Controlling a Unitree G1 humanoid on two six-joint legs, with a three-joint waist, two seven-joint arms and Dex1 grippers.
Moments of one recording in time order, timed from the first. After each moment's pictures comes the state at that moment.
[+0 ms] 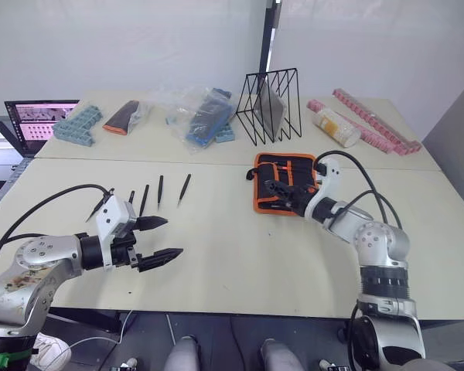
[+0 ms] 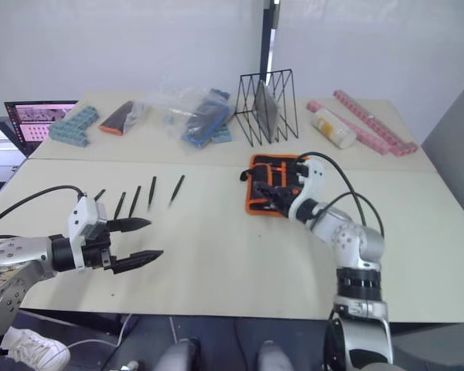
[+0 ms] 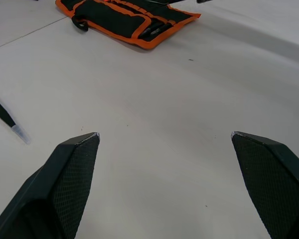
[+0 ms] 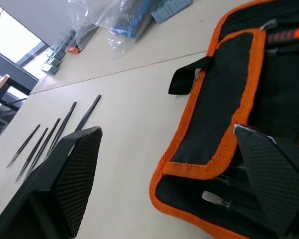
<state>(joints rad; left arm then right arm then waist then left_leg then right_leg) -0.05 0.84 0.24 -0.39 -0.57 0.56 -0.98 -0.67 -0.24 -0.24 0.16 0.69 0.92 0.30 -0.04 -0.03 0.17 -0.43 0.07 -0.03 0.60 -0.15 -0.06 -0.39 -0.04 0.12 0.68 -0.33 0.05</state>
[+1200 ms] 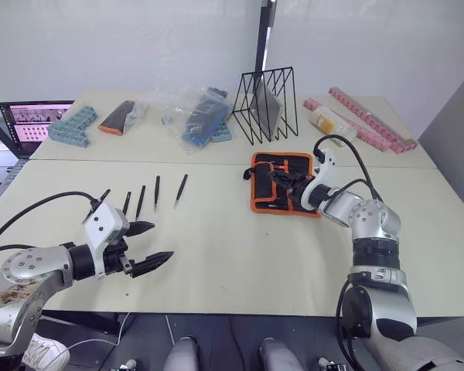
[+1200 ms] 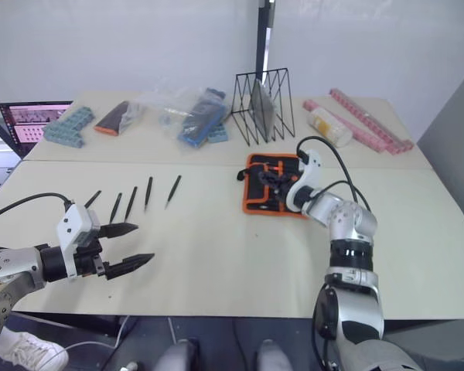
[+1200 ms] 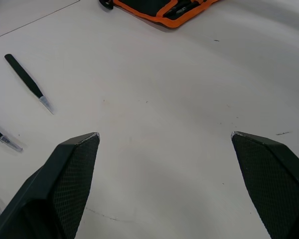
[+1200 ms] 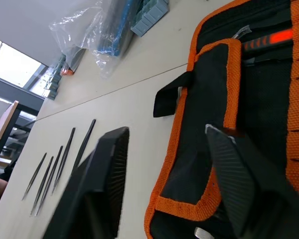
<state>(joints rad) 0.03 0.86 0.29 -0.44 -0.56 0.58 -0.91 -0.82 -0.23 -0.36 0.39 0.67 0.96 0.29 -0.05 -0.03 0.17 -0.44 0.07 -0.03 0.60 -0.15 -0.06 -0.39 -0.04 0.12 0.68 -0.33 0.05</state>
